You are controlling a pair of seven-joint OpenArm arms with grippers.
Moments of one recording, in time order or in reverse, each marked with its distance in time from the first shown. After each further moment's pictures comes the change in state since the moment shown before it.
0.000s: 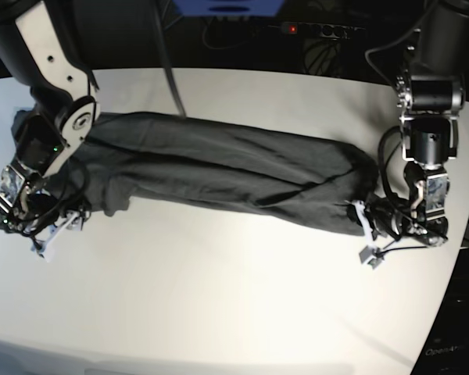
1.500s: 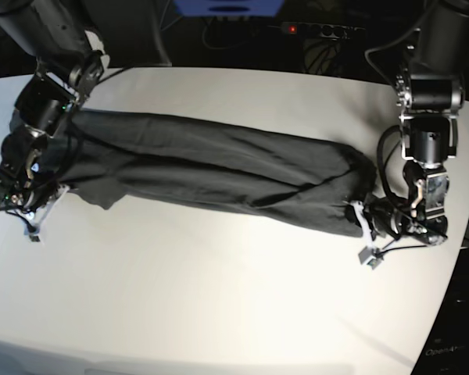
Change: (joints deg) left arm 0.1 0.1 0.0 0.0 -0.8 0.0 -0.6; right arm -12.9 -0.8 -10.4 23.7 1.3 0.4 -2.4
